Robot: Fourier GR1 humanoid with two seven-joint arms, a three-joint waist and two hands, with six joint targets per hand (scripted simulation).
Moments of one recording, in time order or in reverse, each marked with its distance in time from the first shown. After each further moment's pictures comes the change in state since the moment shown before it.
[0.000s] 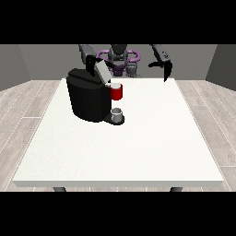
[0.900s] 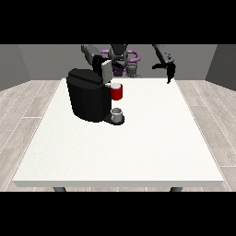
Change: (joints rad) left arm -0.066 0.044 0.022 0.069 0.032 -0.019 -0.002; right arm -0.126 0.023 0.014 0.049 0.024 -0.054 0.064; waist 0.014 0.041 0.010
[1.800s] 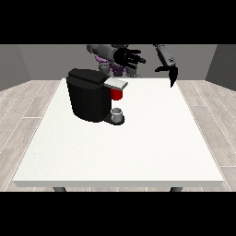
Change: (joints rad) left arm -0.076 0.025 0.014 0.118 0.008 -0.016 -0.061; right arm -0.207 0.049 0.146 0.052 0.118 -0.030 0.042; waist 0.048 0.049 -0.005
